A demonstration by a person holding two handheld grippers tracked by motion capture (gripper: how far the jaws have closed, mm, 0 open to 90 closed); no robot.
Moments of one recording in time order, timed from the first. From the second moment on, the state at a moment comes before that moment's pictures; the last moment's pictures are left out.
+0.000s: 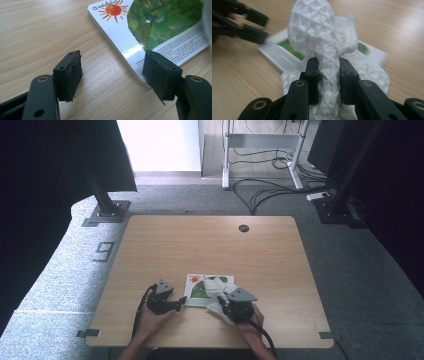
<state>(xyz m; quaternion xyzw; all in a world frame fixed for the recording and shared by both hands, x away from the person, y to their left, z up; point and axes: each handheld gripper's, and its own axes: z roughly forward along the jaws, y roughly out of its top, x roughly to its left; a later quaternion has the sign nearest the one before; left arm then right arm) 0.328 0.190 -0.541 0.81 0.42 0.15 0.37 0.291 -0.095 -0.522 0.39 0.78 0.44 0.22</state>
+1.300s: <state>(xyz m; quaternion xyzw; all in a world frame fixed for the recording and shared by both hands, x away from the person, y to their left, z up) 0.328 0.190 -0.541 0.81 0.42 0.15 0.37 0.315 -0.141 -0.540 0.44 0.75 0.42 0.27</state>
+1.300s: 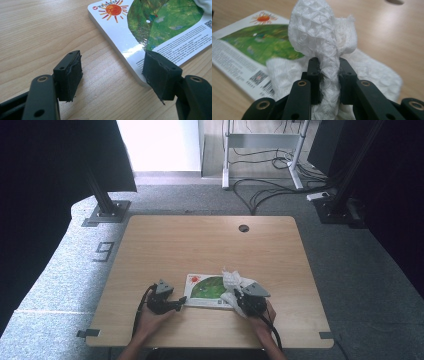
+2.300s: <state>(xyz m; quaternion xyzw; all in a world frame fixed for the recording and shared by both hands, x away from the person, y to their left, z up) 0.326 0.201 -0.532 0.80 0.42 0.16 0.39 0.357 -0.225 -0.513 0.51 0.67 0.43 0.32</state>
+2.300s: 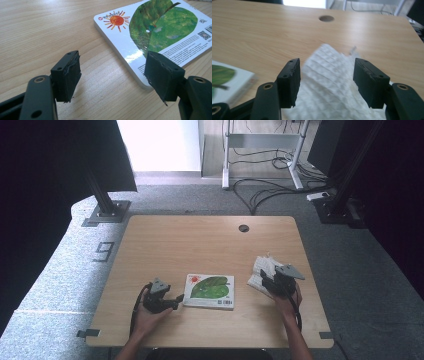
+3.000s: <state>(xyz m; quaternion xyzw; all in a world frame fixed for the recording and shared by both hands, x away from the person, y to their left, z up) 0.305 0.205 -0.529 0.80 0.40 0.14 0.42 0.291 -0.174 -0.513 0.40 0.74 0.51 0.21</state>
